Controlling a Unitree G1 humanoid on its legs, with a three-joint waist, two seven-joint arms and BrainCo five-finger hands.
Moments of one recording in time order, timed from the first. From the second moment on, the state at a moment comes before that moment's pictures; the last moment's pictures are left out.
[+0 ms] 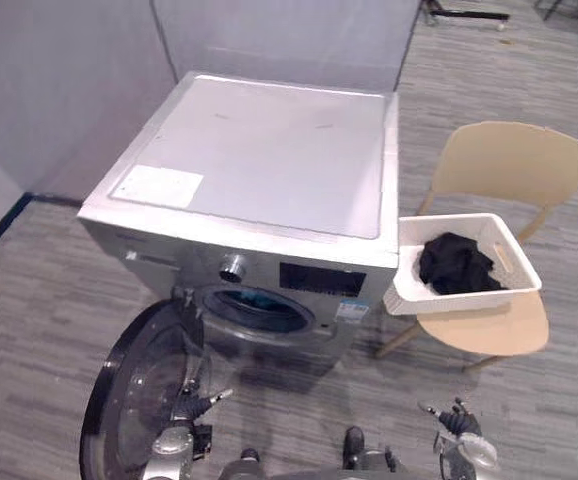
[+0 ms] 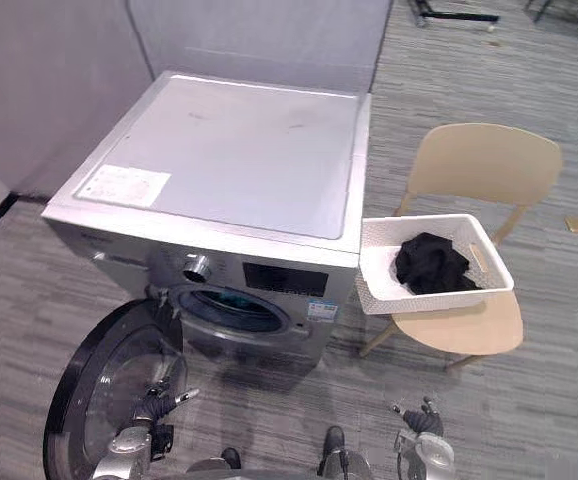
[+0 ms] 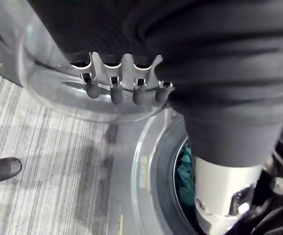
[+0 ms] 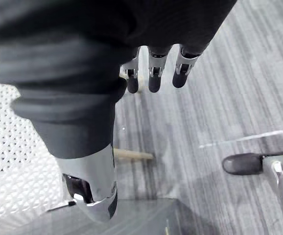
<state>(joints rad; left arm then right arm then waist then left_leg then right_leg) 0.06 0.16 0.10 0.82 0.06 -0.02 0.07 0.06 -0.11 -0.36 0.88 0.09 -0.01 -0.13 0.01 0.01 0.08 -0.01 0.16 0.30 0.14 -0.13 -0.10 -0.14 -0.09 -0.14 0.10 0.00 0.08</state>
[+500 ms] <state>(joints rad) 0.10 0.13 0.07 0.85 0.09 -0.03 0.11 -0.05 -0.15 -0.25 0.97 0.01 0.01 -0.17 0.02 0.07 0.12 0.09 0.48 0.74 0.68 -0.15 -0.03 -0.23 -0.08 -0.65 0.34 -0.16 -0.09</state>
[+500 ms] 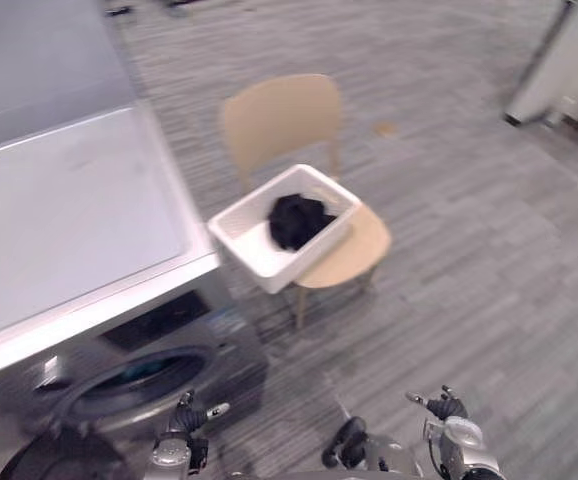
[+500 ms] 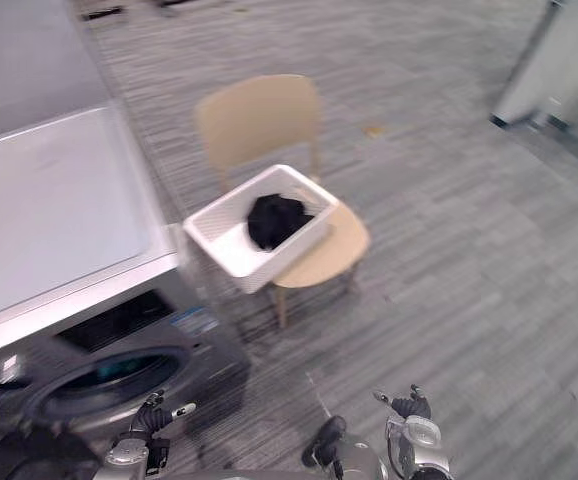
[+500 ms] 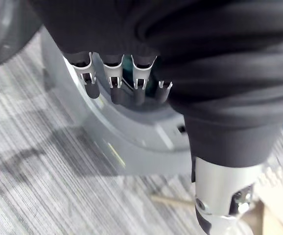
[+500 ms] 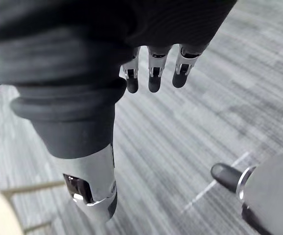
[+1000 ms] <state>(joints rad) 0.13 0.07 0.05 0.78 0.09 -0.04 0.12 0.00 -0.17 -0.27 0.97 -0.01 0.02 -0.19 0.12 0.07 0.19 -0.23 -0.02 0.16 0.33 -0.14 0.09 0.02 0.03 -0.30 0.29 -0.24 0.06</state>
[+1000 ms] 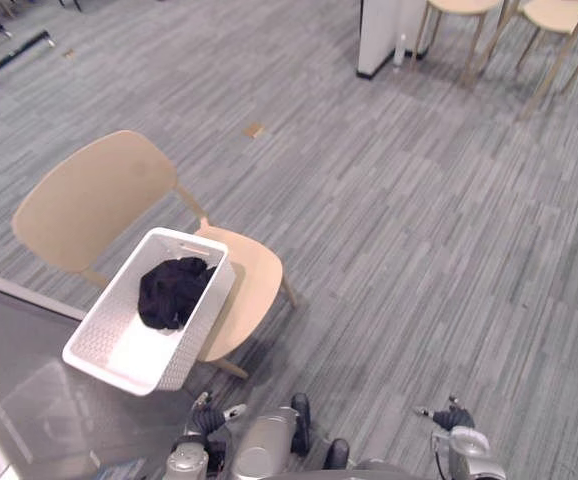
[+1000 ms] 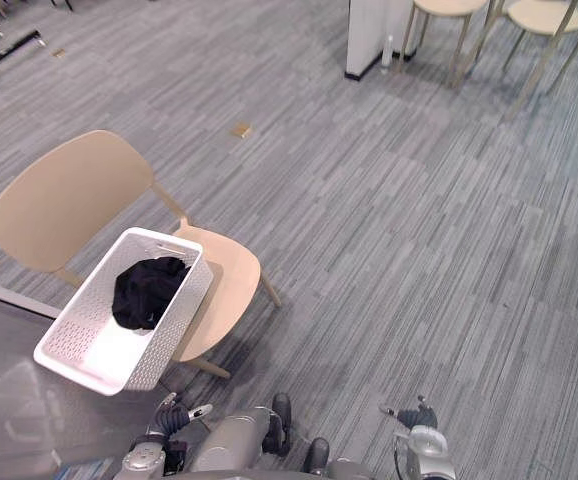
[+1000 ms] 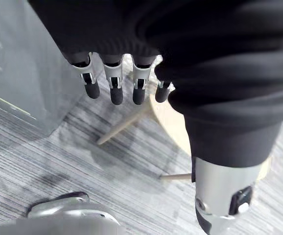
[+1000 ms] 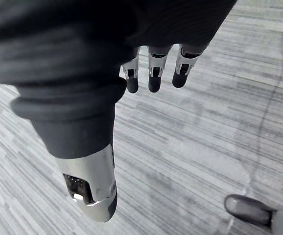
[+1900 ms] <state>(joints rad) 0.18 0.04 0.04 0.71 0.03 -0.04 0.19 -0.05 -0.17 -0.20 0.52 -0.09 -0.03 -0.22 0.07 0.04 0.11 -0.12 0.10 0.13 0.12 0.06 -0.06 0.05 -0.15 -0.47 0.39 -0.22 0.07</state>
